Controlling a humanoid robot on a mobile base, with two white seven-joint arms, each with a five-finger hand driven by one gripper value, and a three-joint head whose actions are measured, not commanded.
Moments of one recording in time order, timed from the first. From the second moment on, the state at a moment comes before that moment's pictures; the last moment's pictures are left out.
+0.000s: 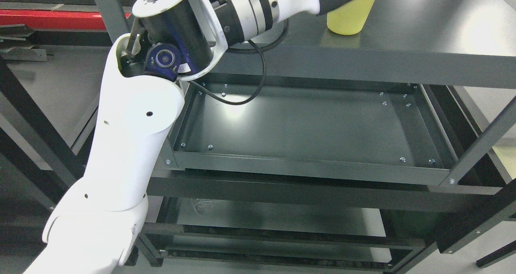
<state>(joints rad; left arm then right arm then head) -1.25 0.00 -0.37 -1.67 1.11 0.80 -0.16 0.00 0.00 0.00 -0.24 0.00 0.09 -0.12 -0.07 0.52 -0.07</state>
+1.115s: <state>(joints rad) -1.00 0.11 -0.43 -1.72 1.23 1.05 -0.44 0.00 0.00 0.00 -0.24 0.00 0.09 -0.12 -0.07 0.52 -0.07</state>
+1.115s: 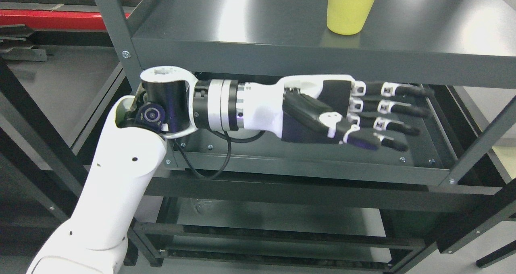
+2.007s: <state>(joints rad) -0.64 0.04 -0.41 -1.57 0.31 0.36 -0.41 0.00 0.00 0.00 -0.24 0.00 0.09 -0.12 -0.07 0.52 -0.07</state>
